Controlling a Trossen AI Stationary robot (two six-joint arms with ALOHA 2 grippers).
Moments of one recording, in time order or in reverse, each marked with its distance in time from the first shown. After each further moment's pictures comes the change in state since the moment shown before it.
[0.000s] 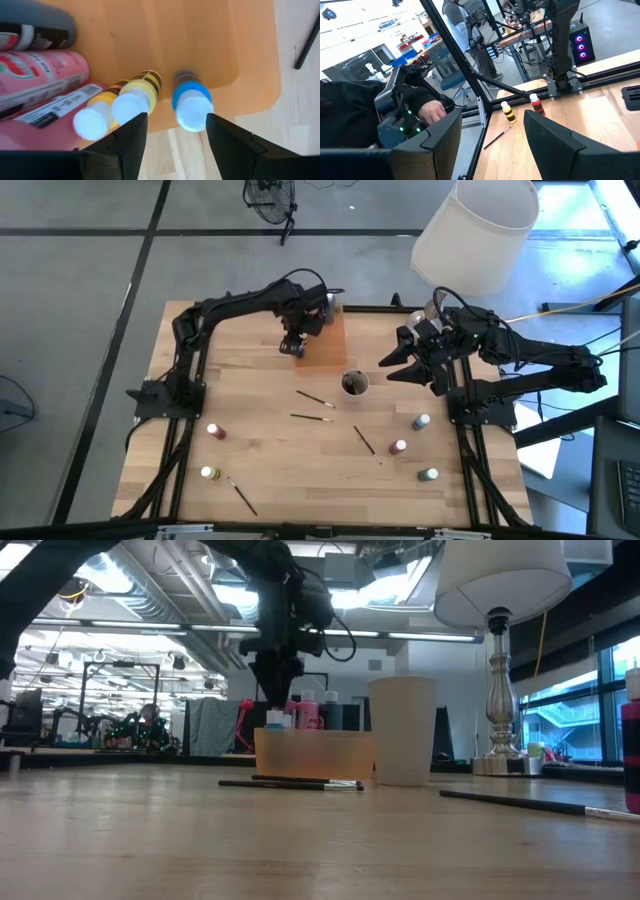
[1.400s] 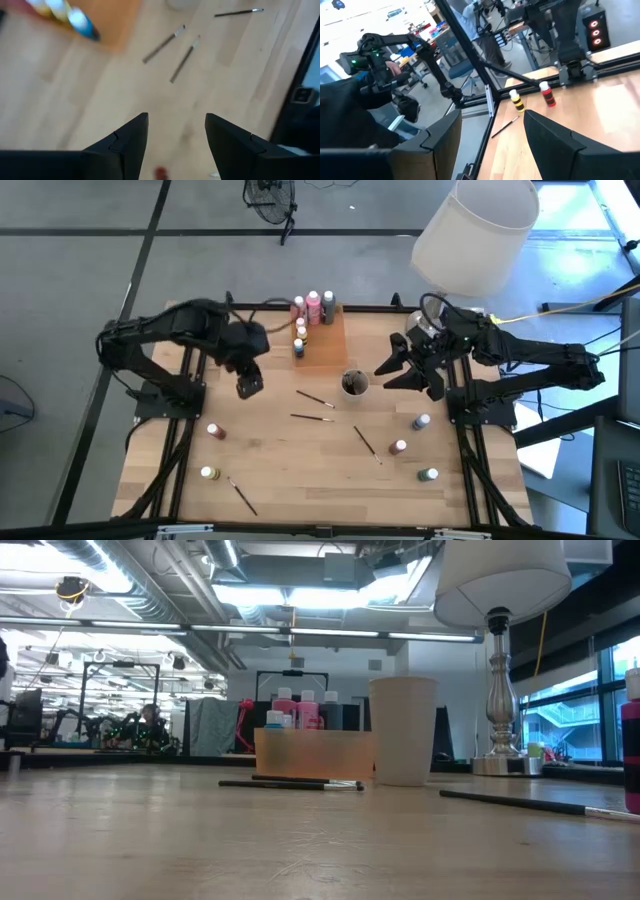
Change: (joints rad) left arm -0.505 -0.589 0.002 -0.323 -0.003 -1.168; right arm 0.024 0.043 0.000 -0.001 -0.052 0.000
